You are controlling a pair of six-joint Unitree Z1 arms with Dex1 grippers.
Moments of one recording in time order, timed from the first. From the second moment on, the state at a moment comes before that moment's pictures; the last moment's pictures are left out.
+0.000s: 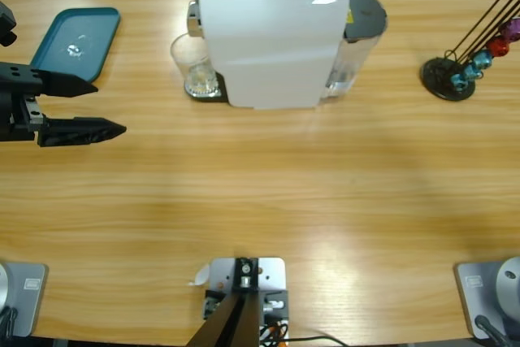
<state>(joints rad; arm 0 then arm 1) -0.72 1.25 -0.81 0.39 -0.24 0.11 0.65 1.98 -2.43 1.42 -0.09 -0.01</state>
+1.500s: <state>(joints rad) -0.72 0.99 -0.65 0.28 -0.23 0.08 0.78 1.22 -0.84 0.35 -0.01 0.10</state>
